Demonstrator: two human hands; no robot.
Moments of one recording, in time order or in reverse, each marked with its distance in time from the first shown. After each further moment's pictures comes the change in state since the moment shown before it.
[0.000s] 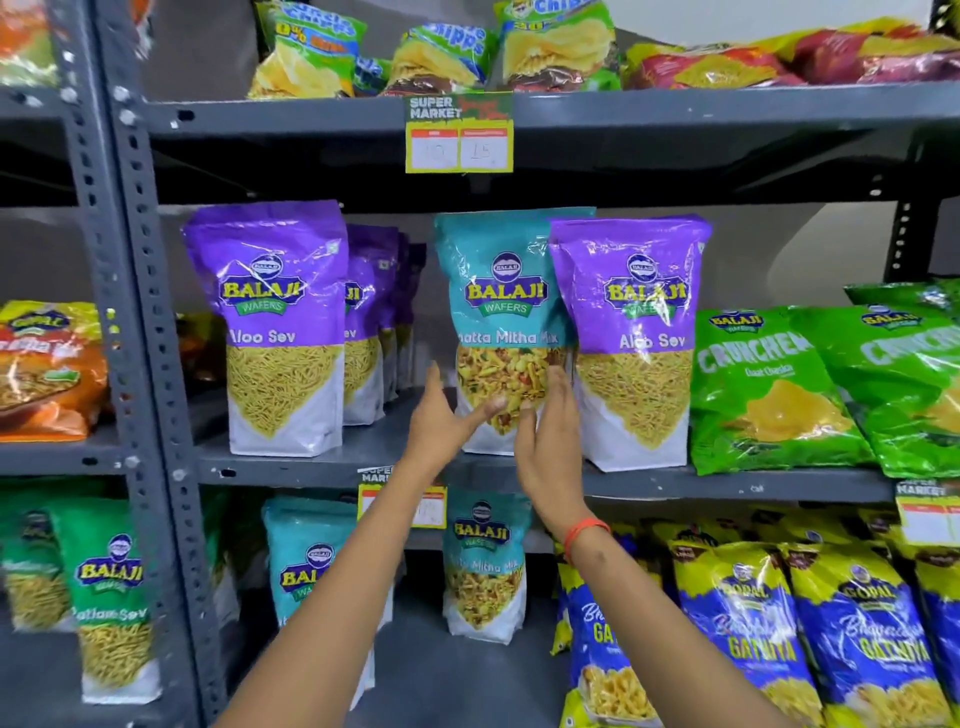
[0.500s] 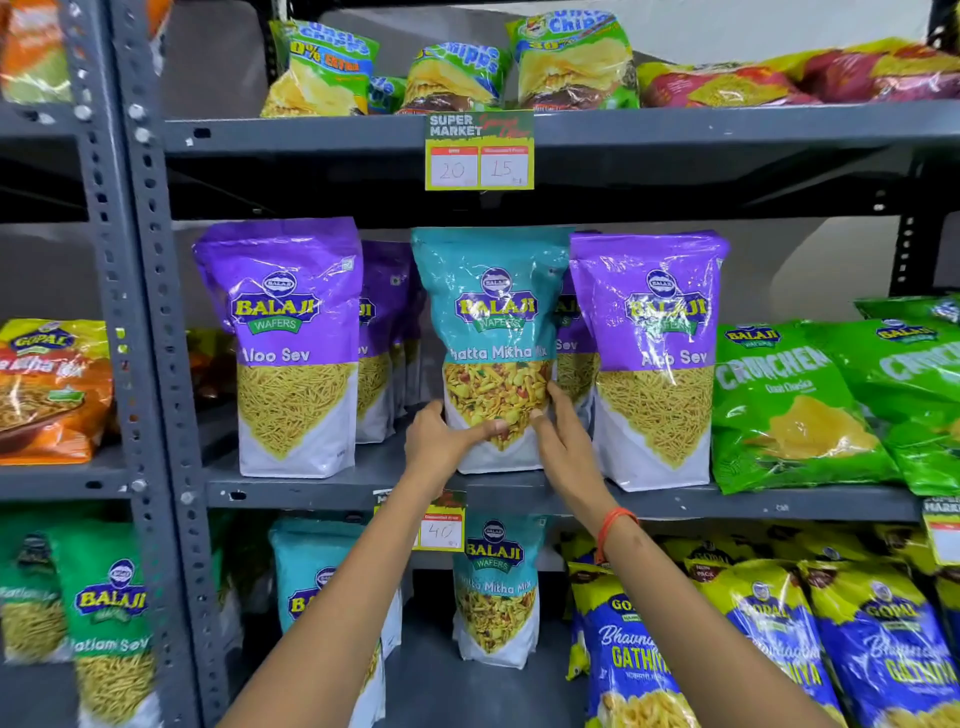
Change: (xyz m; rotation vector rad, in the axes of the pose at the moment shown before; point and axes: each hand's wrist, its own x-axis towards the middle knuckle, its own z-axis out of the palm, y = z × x) left_hand 0.011 -0.011 -0.016 -0.077 0.089 -0.121; right_hand 0.020 0.004 0.001 0.267 -0.241 0.228
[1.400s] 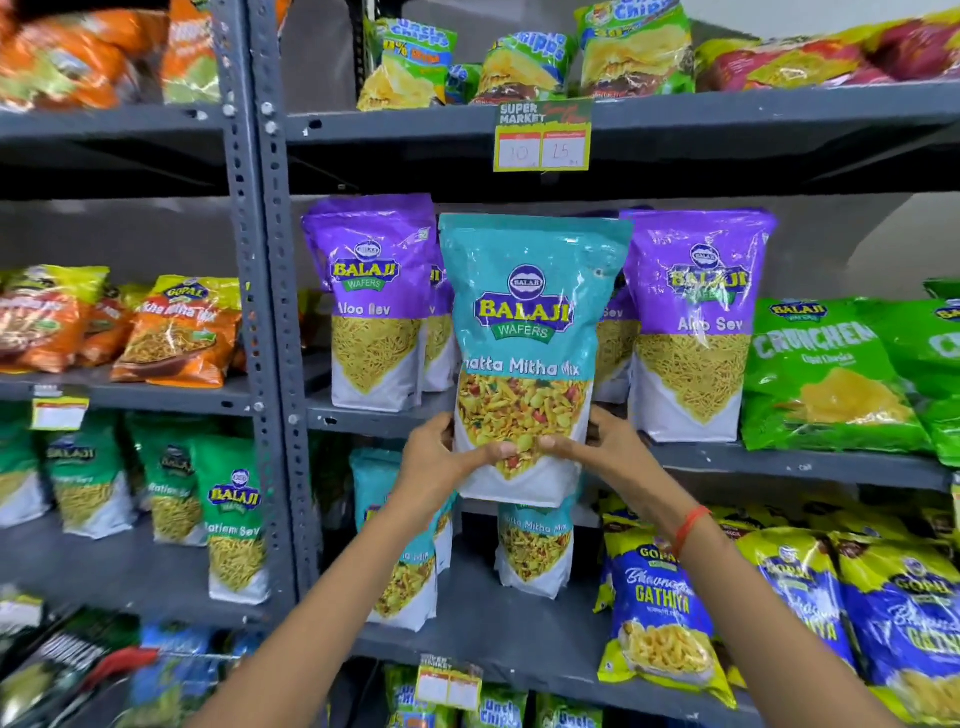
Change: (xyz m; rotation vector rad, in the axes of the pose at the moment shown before) left_hand -0.128 -0.013 -0.073 -0.167 -0.086 -0.002; right_hand -0.072 -0.021 -0.028 0.155 -0.401 0.089
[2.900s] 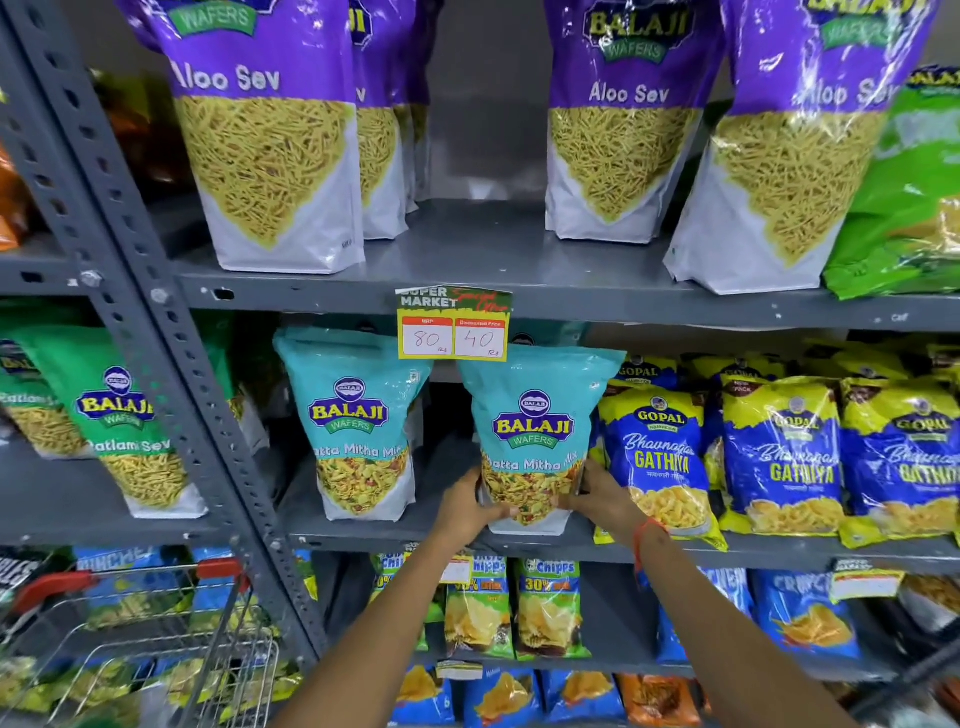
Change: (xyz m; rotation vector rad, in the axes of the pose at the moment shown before) left_hand -0.002 -0.276 0.071 0.338 -0.392 -0.380; right_hand -0.048 0.276 0.033 -0.135 0.036 0.678
